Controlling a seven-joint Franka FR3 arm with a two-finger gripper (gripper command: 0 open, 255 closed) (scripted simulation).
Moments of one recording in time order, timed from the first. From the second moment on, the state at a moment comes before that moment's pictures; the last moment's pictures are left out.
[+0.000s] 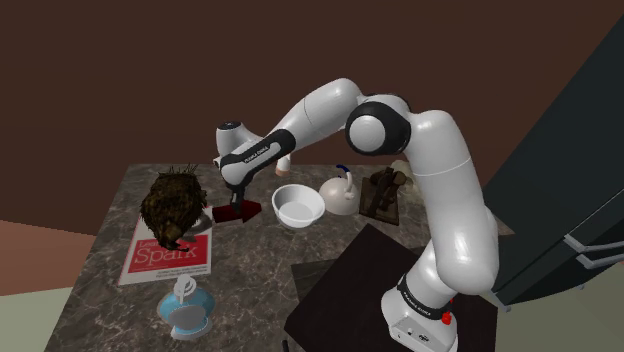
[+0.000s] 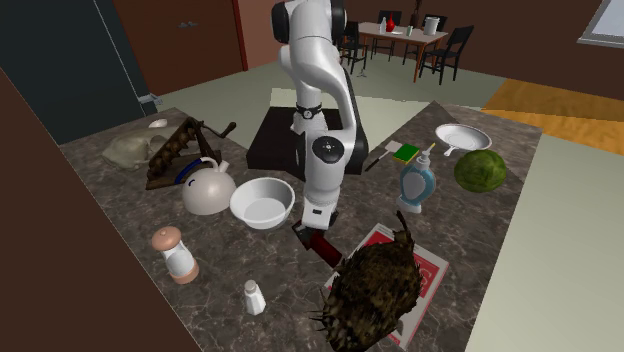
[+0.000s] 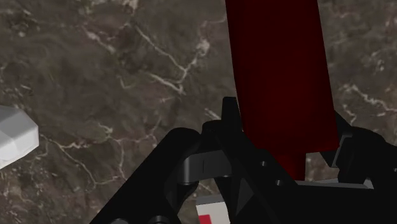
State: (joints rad) arm 0.08 0.76 0.07 -1.66 -0.17 2.32 -0.44
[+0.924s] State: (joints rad) arm 0.07 0.66 0.08 -1.67 -0.16 2.24 -0.45
